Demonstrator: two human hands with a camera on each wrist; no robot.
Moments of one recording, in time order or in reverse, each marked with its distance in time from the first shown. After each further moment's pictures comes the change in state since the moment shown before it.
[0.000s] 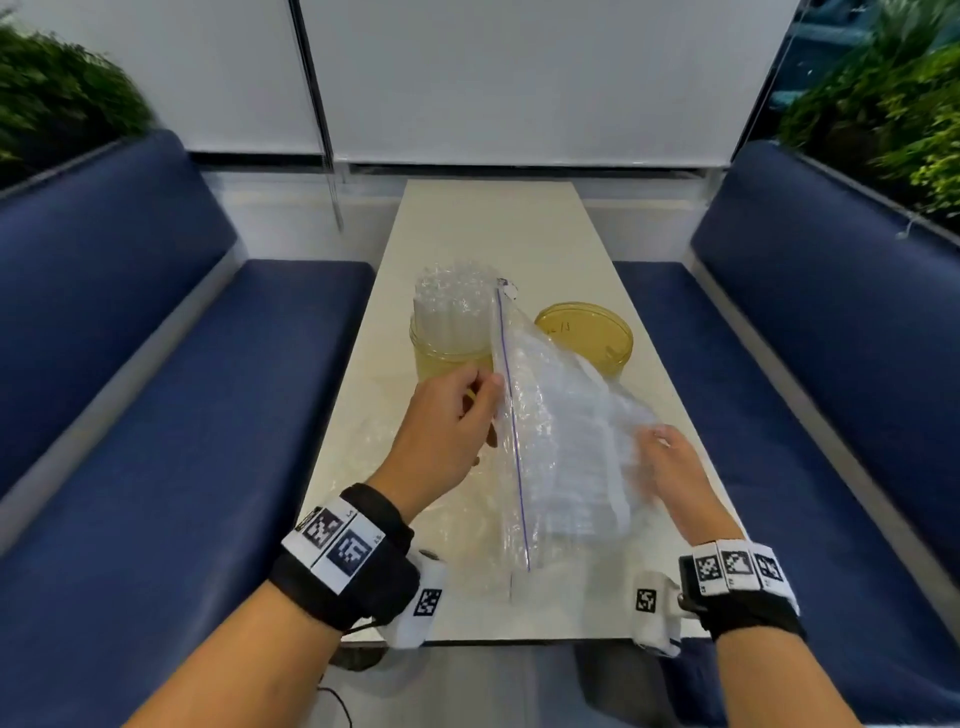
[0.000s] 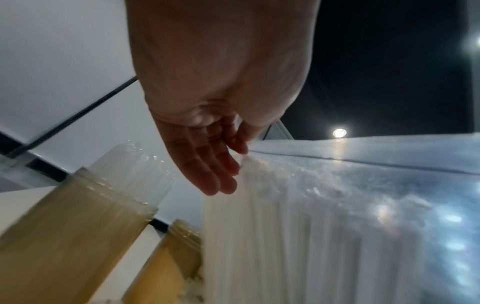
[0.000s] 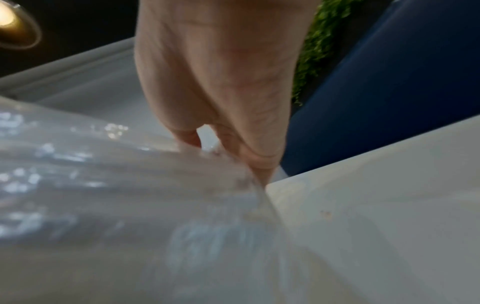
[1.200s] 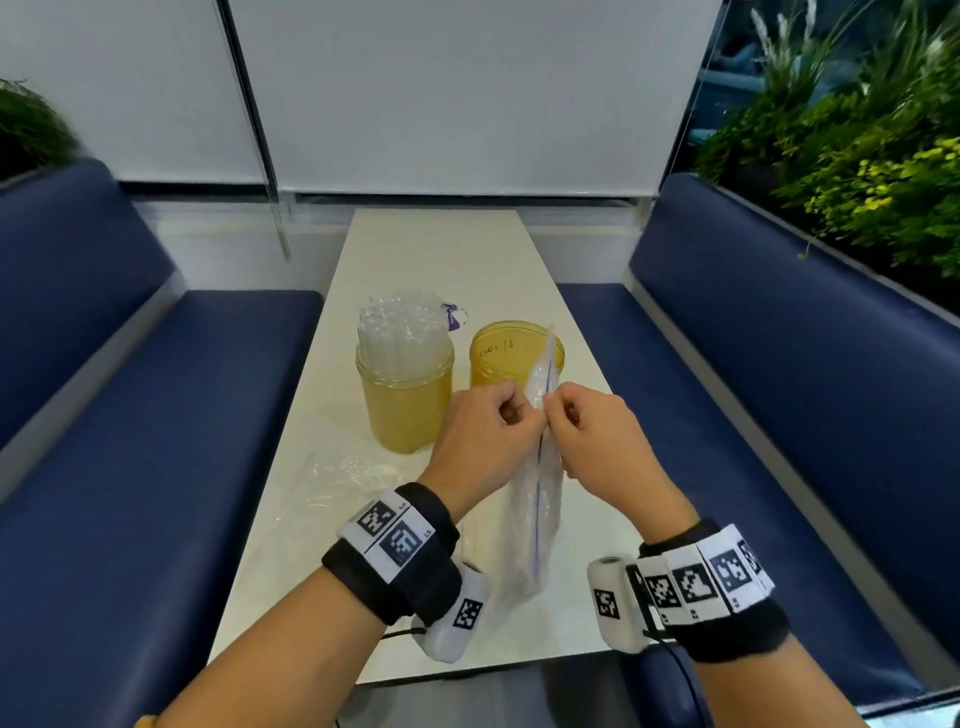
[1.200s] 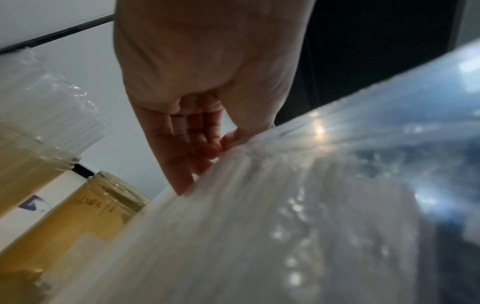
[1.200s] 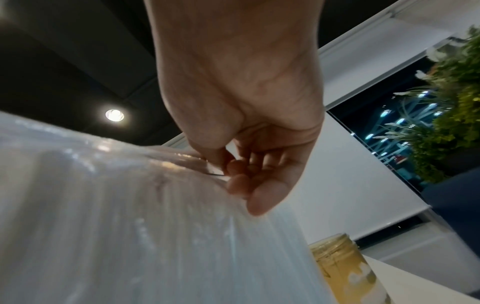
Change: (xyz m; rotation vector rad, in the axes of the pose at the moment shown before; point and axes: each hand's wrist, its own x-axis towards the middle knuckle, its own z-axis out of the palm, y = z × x) left_hand 0.027 0.031 0.071 0.023 -0.012 0.083; right_hand -0.066 -0.114 0.019 -0.645 -0.008 -0.525
